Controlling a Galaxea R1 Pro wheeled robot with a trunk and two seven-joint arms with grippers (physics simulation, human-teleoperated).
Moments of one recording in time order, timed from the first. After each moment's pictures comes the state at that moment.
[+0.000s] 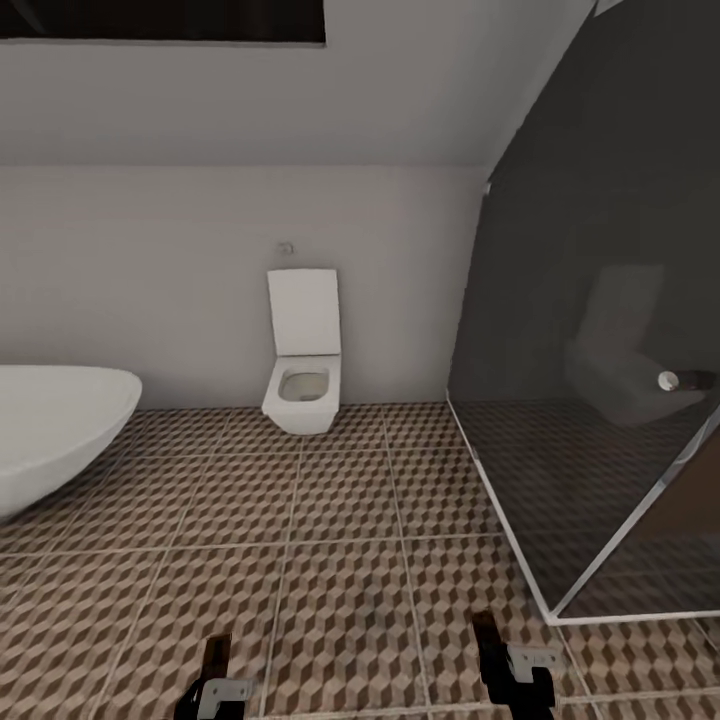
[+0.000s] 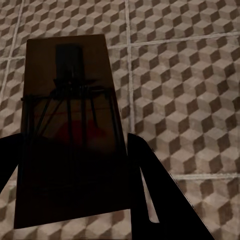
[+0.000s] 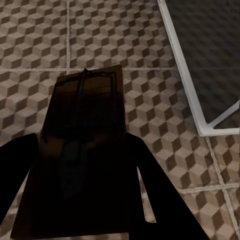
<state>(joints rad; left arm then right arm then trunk) -0.44 -0.03 -0.42 0.07 0.32 -0.64 0.17 -0.27 -0.03 0.05 -0.46 -0.01 -0.37 -0.14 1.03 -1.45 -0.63</state>
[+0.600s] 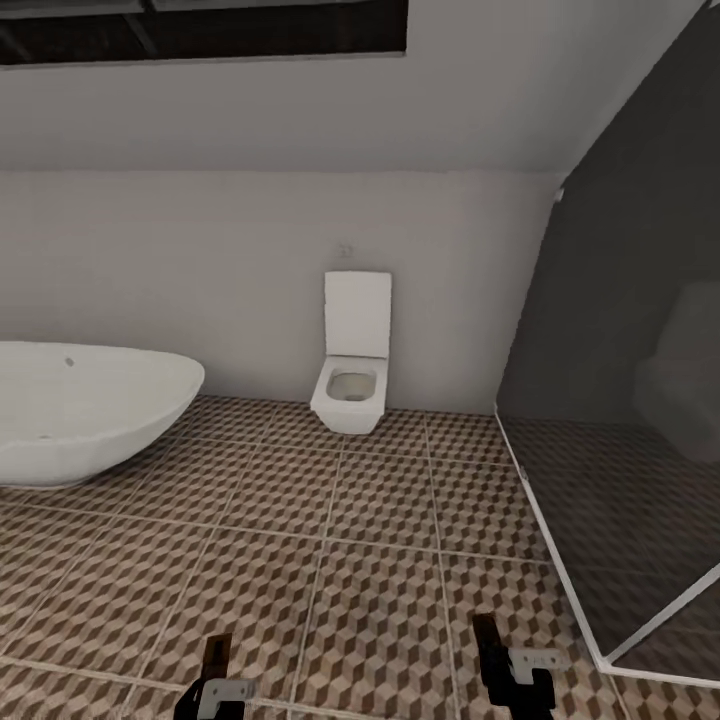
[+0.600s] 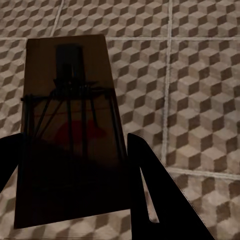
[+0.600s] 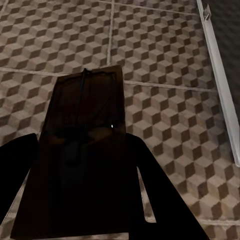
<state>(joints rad) -0.44 -0.03 -0.42 0.07 0.32 -0.64 0.17 -0.27 -0.03 0.05 -0.45 -0.01 -0.37 -0.14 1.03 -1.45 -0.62</state>
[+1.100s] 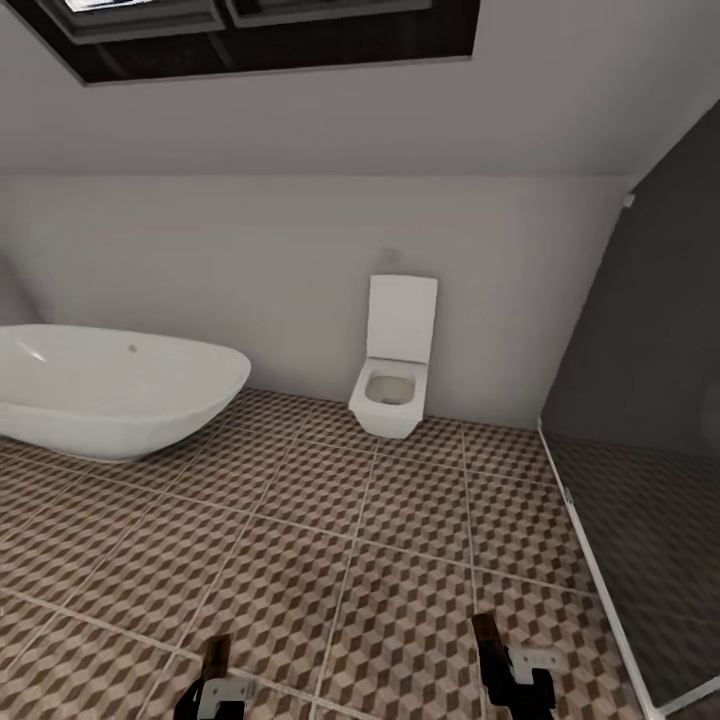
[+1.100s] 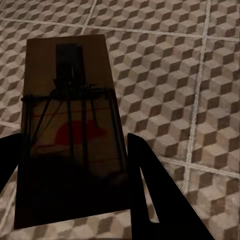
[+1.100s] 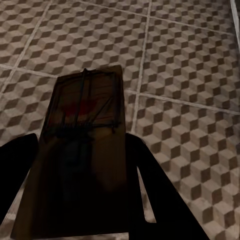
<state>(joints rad) -0.44 -0.03 -0.42 0.07 0.32 -0.64 0.17 -0.27 -0.03 0.05 -0.45 -0.01 -0.37 -0.14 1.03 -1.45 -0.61</state>
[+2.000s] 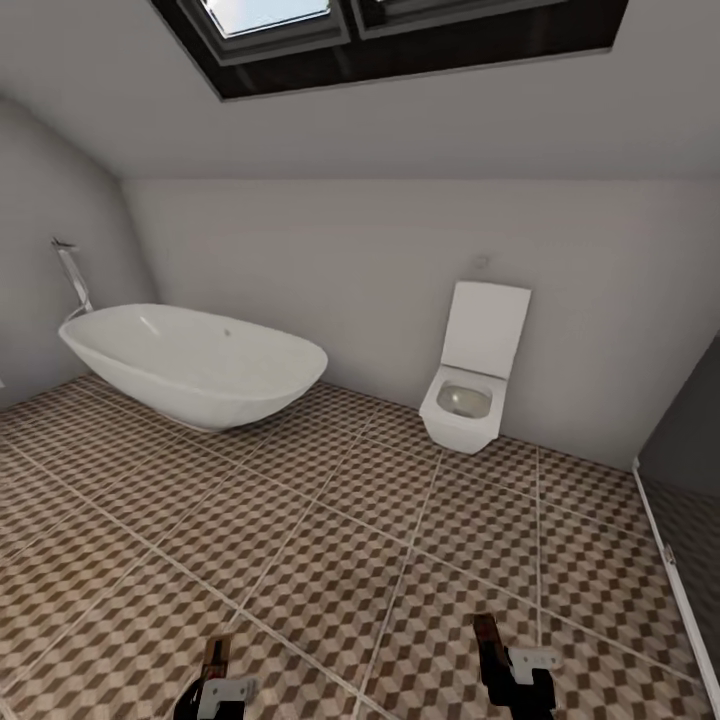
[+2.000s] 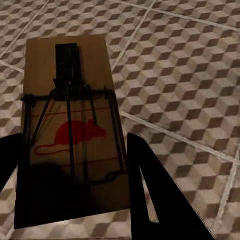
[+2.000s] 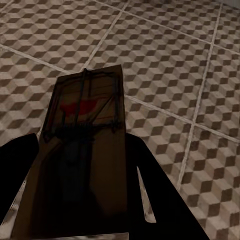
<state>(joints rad) -0.44 -0.03 -0.42 0.07 0.32 -0.64 0.17 -0.27 -0.03 0.05 -0.45 -0.01 -0.37 -0.14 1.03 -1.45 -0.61</state>
